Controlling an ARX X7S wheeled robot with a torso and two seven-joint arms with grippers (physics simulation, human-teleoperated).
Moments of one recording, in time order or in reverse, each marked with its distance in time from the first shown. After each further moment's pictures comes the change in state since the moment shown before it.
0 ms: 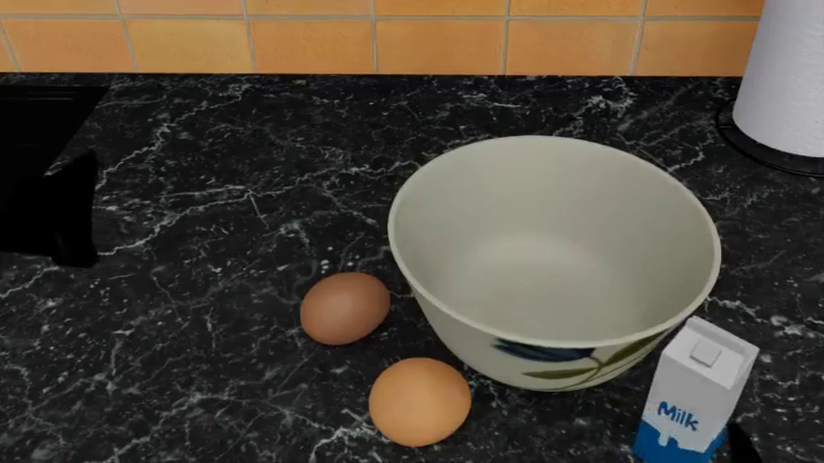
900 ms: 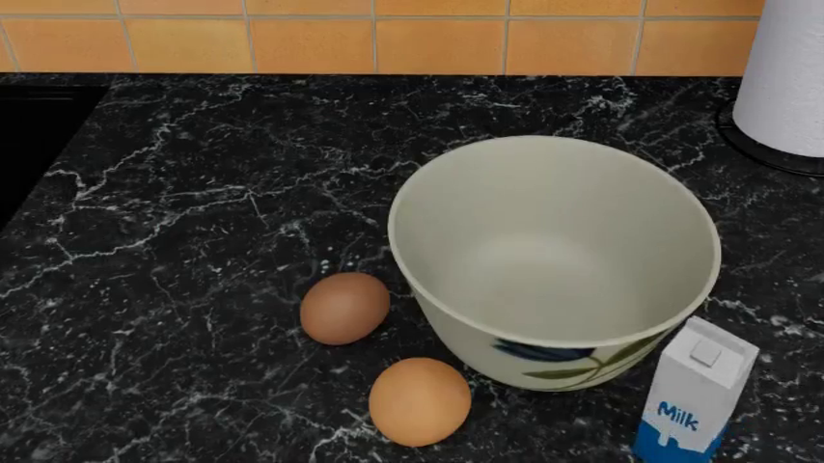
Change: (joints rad) left arm 0.065 -0.197 -0.137 0.194 -0.094 0.061 -0.011; right arm -0.169 0.002 0.808 -0.121 0.419 0.245 0.158
